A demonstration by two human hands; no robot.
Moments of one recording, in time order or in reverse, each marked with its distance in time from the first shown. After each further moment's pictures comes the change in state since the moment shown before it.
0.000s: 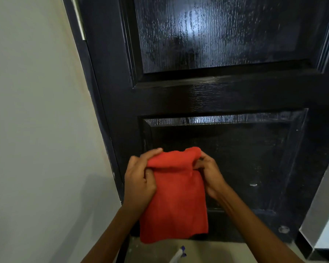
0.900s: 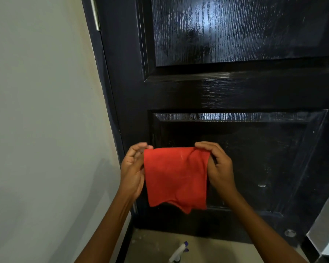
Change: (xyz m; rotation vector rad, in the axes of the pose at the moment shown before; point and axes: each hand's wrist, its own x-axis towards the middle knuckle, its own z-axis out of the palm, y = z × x) left_hand 0.014 -0.041 -0.009 -1.003 0.062 -0.665; right_hand -0.006 0.002 -0.006 -0.614 0.002 -0.793
